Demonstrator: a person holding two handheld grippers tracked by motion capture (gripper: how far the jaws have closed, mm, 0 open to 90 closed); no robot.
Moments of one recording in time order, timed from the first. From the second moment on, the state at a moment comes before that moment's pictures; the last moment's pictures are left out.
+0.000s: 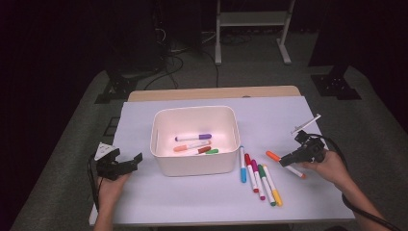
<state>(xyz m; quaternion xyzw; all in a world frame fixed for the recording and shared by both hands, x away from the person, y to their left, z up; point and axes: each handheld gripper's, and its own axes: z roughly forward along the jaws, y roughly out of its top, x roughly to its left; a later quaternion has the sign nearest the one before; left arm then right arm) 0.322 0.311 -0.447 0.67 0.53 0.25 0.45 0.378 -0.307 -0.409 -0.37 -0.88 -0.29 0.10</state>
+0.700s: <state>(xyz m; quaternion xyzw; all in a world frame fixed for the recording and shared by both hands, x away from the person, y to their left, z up) 0.322 0.312 -0.447 0.67 0.53 0.25 0.45 0.381 -0.280 -0.320 -0.32 -0.89 -0.31 0.09</state>
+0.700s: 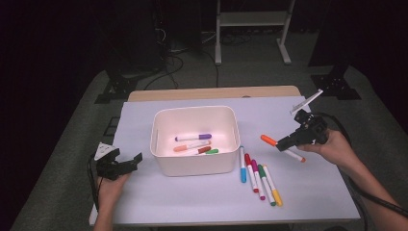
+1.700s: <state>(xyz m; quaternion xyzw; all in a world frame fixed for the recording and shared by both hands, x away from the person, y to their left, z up) 0.323 0.312 -0.447 0.67 0.53 0.25 0.45 0.394 -0.162 -0.248 -0.20 -0.93 -0.30 0.11</state>
